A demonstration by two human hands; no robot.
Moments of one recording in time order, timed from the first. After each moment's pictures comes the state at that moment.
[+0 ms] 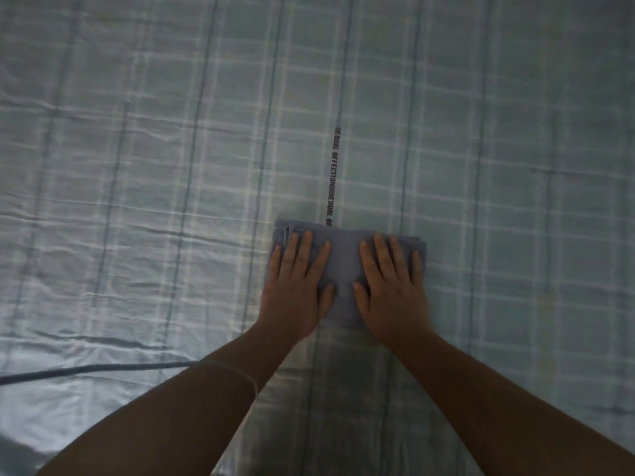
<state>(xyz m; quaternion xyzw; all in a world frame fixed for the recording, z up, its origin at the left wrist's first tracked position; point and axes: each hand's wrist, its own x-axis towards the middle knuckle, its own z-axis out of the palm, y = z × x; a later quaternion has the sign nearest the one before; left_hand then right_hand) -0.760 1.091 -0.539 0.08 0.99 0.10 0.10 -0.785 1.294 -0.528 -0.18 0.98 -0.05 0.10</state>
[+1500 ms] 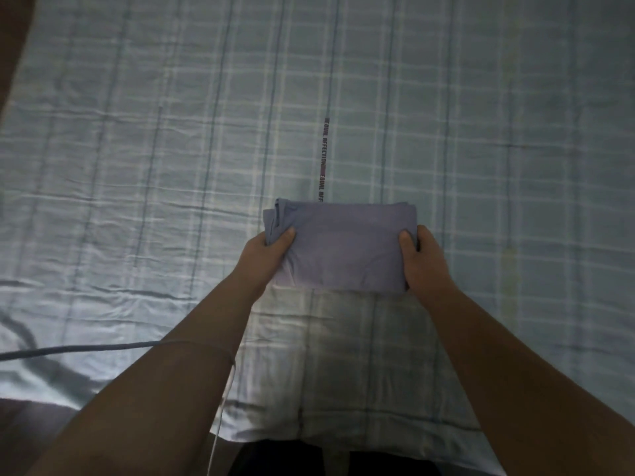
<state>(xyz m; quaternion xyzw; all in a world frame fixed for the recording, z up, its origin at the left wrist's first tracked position) -0.746 1.075 -0.428 -0.36 0.67 0.61 0.20 -0.776 1.345 -0.439 0.19 0.85 -0.45 0.20</state>
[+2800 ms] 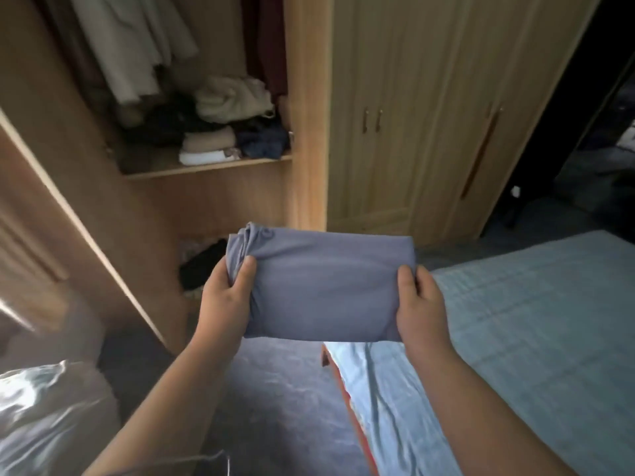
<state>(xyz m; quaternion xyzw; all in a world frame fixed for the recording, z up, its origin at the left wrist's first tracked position) -0.136 0.807 0.027 -0.49 0.53 0.44 -0.54 -0.380 0.879 0.010 -0.38 0.69 -0.59 0.19</state>
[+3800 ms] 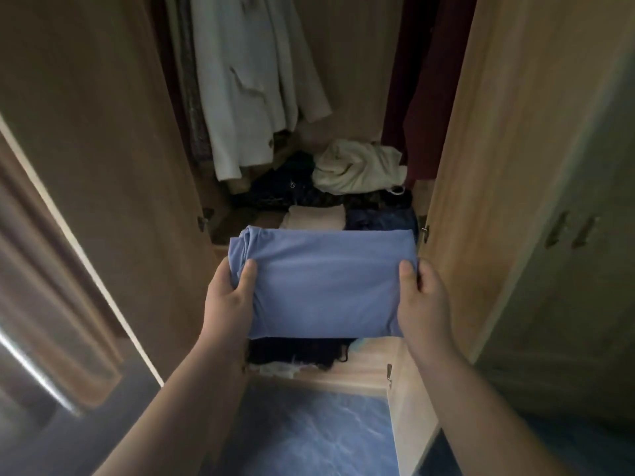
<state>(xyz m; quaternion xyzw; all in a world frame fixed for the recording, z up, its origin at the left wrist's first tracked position) -0.079 0.339 0.077 -0.58 0.46 0.26 -0.62 -0.327 0.302 0.067 -0.55 0.55 -0.57 0.25</state>
